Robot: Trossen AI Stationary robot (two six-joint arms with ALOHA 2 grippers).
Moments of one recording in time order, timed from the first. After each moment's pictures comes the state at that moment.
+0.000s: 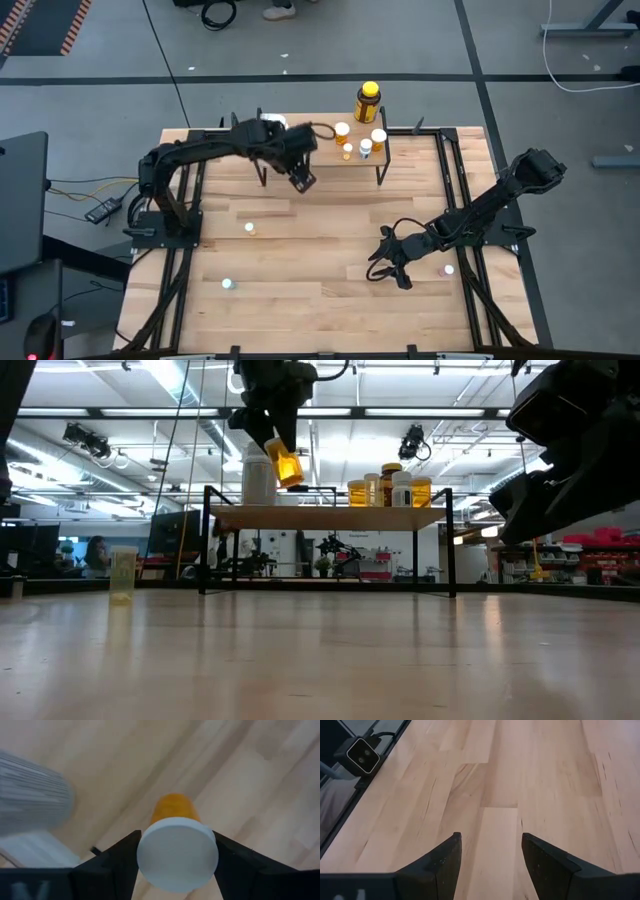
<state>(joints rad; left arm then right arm) 0.24 1.76 1.80 -1.22 -0.14 -0.42 0.46 1.34 0.38 0.33 0.14 0.33</state>
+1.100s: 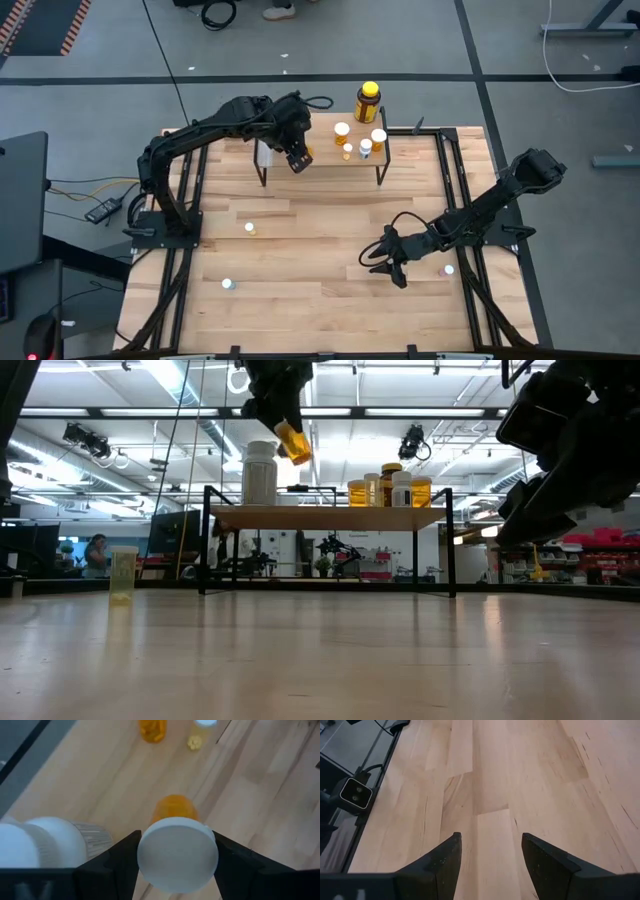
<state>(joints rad) 0.35 1.77 1.95 -1.22 -0.11 -0.19 0.47 1.34 0.38 0.34 0.19 0.57</state>
